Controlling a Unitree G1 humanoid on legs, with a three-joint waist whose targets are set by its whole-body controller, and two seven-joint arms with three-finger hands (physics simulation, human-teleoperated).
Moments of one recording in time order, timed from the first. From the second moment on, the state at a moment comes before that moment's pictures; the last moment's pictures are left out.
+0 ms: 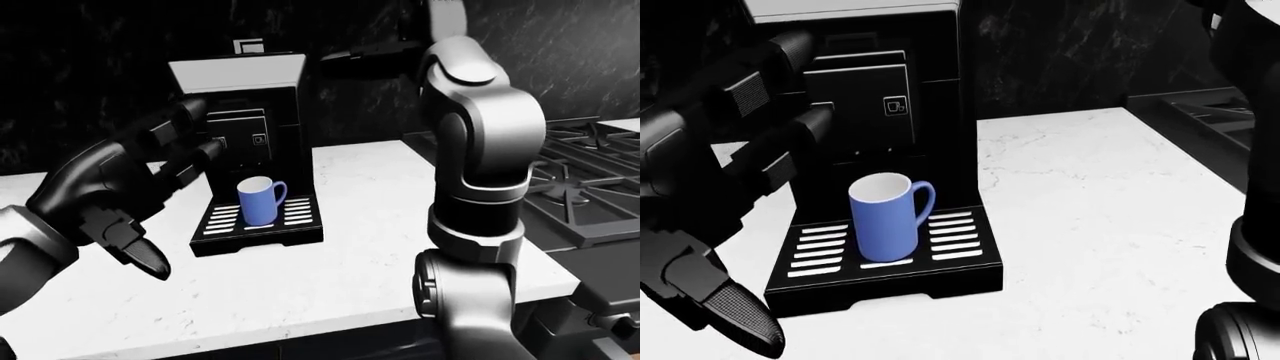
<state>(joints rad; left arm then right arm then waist) -0.51 0.59 0.34 -0.72 -1.27 1.22 0.20 -1.12 -0.36 -0.16 -0.07 0.19 1.05 -0.05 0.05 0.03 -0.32</state>
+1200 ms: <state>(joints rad) -0.56 0.43 0.27 -0.59 -0.81 1.22 -0.10 -1.09 -0.35 -0.16 -0.08 0.21 1.04 -0.07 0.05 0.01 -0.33</state>
